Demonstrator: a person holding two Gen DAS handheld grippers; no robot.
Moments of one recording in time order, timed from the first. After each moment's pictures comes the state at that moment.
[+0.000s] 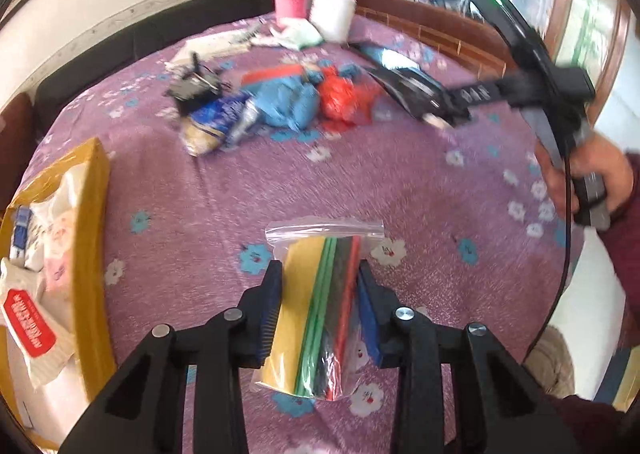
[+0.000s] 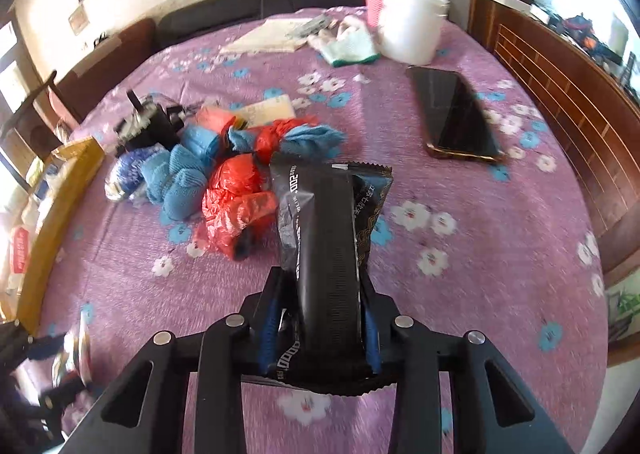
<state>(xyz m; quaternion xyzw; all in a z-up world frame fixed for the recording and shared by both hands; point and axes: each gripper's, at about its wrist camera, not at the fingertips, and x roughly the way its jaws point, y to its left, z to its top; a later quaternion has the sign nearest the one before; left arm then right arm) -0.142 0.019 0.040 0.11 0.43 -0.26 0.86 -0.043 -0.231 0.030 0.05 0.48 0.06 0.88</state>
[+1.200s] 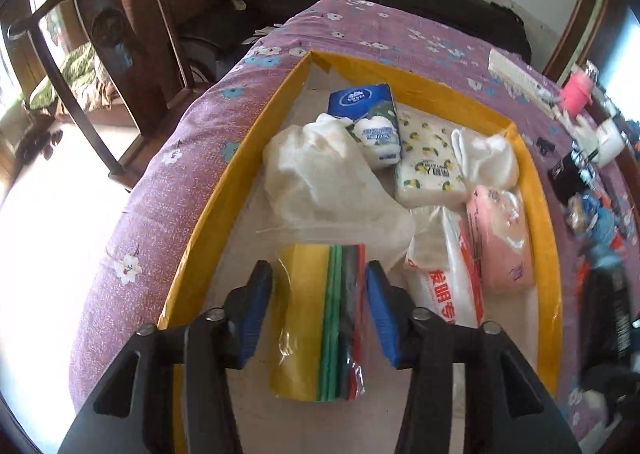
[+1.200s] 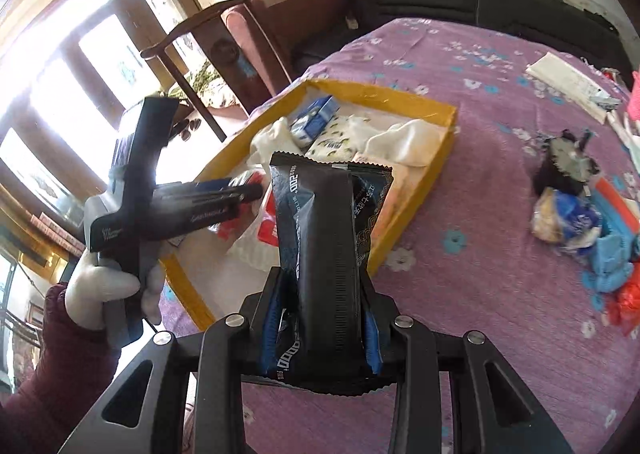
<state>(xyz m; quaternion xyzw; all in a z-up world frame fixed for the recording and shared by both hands) -0.059 0.324 0.035 -0.09 0.49 0.05 0.87 -0.073 0.098 0.067 -0.02 0.49 0.35 0.80</state>
